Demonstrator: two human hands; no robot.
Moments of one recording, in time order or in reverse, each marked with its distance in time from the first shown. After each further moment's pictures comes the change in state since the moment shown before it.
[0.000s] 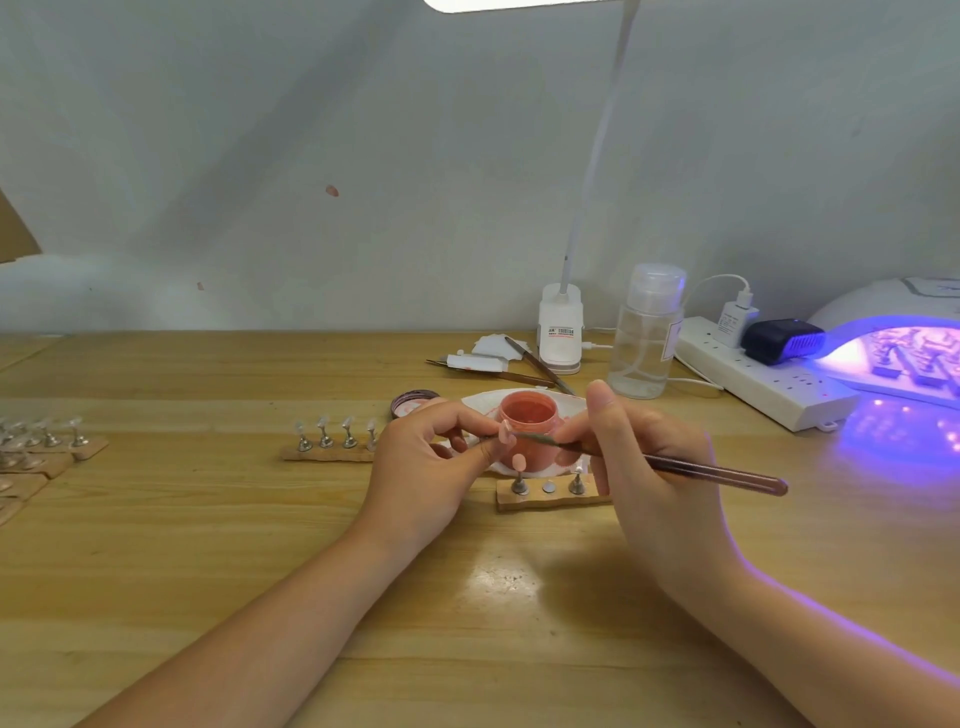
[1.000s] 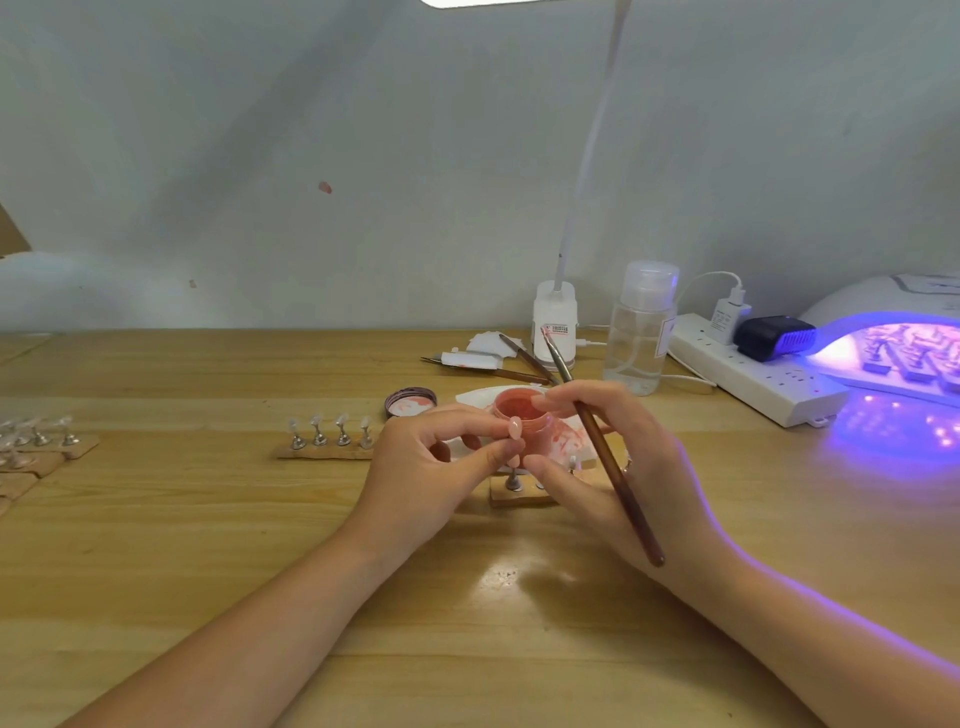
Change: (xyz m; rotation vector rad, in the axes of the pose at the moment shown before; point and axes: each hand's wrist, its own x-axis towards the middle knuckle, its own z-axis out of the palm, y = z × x) left_hand -0.001 -0.001 -0.001 -0.086 -0.101 0.175; right_hand 0.002 0.015 -0.013 -0.460 -0.165 -0.253
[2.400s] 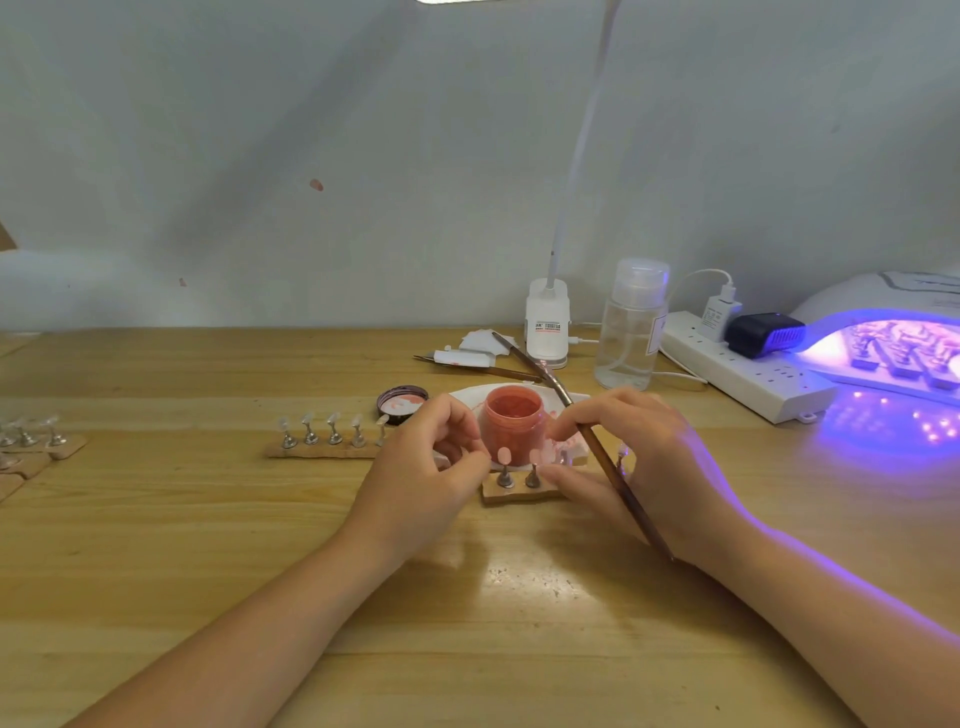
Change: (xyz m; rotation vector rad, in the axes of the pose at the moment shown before) left_hand -0.004 -0.004 0.002 0.166 -0.057 -0.229; right_hand 0.002 0.027 -0.020 -0.275 -0.124 -0.129
